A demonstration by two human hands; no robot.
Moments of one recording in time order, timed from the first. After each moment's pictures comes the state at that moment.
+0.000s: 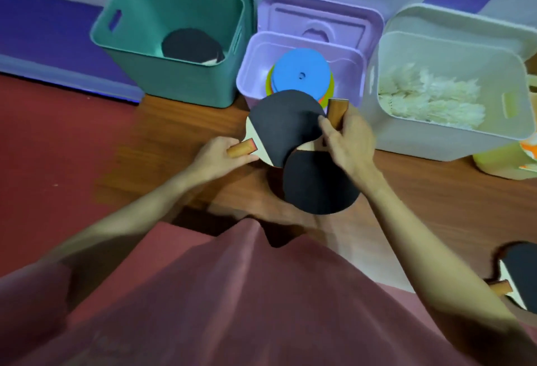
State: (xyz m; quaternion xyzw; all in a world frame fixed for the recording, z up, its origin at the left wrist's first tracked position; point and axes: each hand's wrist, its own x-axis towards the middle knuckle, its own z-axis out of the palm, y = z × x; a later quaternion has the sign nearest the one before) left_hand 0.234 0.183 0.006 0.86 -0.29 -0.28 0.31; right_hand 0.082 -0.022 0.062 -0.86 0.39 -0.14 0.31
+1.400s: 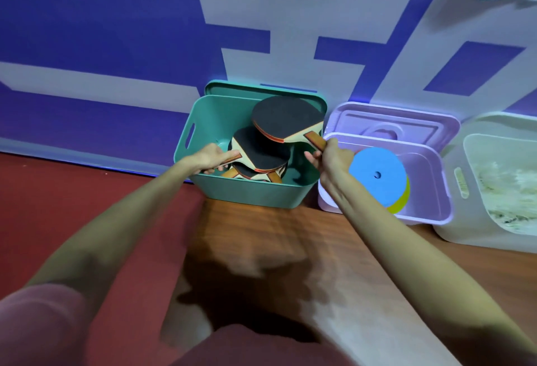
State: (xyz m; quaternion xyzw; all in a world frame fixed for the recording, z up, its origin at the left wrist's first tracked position) left_hand 0.612 0.190 0.019 0.86 -0.23 -0.39 0.22; right_hand 0.416 0.032 0.076 -0.34 0.54 -0.30 0.70
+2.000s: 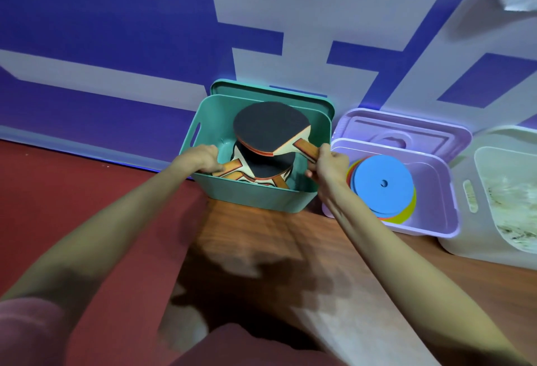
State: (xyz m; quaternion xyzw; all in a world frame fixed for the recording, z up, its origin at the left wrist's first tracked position) left_hand 0.630 0.199 0.021 0.91 -0.26 -0.32 -0.03; right_hand 0.430 0.045 0.062 -0.48 0.54 -0.24 0.64
